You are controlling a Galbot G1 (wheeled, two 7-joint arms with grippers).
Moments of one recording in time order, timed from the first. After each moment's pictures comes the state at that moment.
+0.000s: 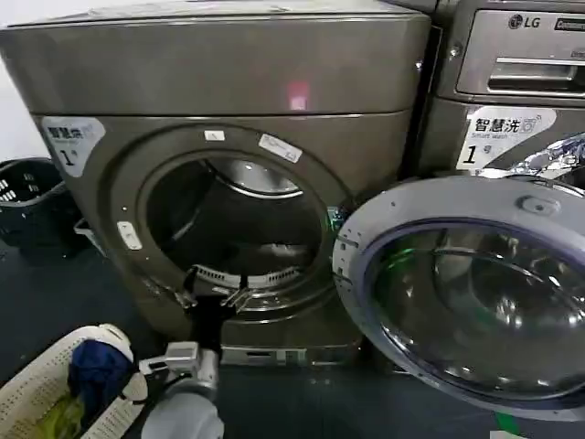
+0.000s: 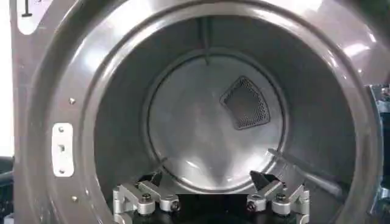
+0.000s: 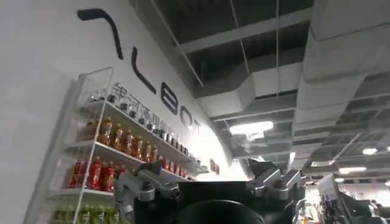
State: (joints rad) left arm 1.30 -1.39 -0.30 -2.21 -0.06 0.35 -0.33; right arm -1.88 1.03 2.37 1.87 0.88 -0.20 0.13
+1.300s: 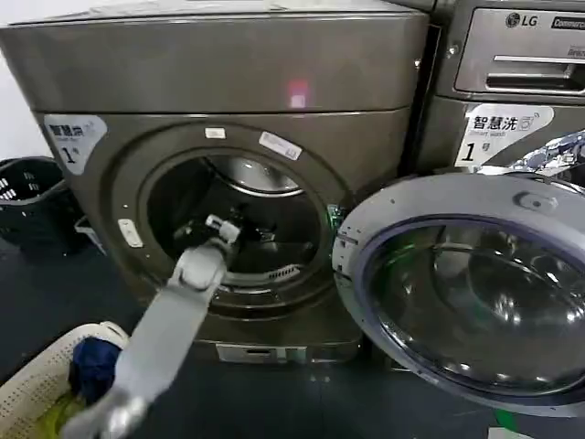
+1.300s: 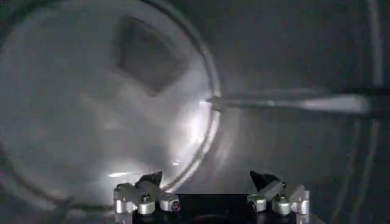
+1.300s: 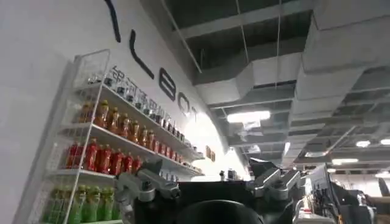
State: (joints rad) left arm 0.38 -1.24 -0.09 -1.19 0.07 0.31 0.34; right arm -1.83 1.05 2.36 1.88 0.83 -0.26 0.09
